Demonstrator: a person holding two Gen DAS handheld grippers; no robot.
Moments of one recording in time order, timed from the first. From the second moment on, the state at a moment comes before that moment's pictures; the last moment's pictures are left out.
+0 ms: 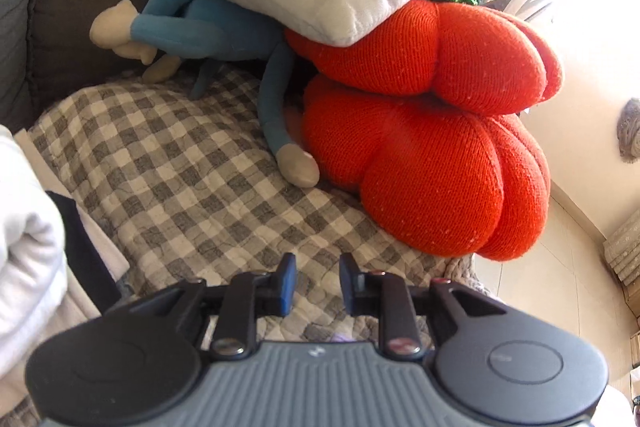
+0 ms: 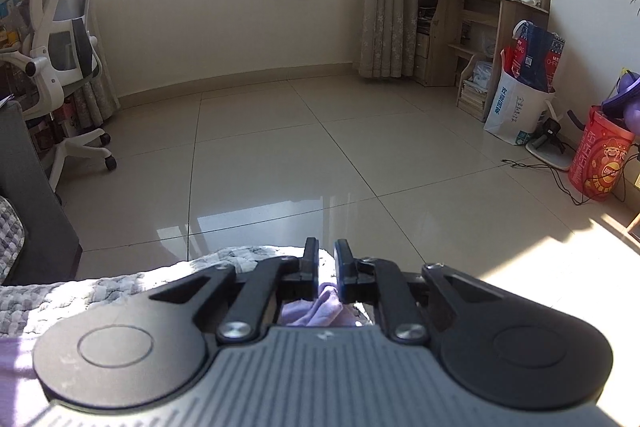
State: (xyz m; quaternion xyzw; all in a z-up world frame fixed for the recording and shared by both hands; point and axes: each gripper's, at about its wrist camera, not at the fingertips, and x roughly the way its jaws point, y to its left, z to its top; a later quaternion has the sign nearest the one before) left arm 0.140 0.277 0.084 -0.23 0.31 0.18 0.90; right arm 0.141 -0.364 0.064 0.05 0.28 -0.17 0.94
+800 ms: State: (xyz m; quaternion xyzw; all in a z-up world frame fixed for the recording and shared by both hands) left arm -0.053 0.287 0.053 -0.37 0.43 0.14 0.81; right arm -0.082 -0.289 0.096 -0.14 0.31 0.06 0.94
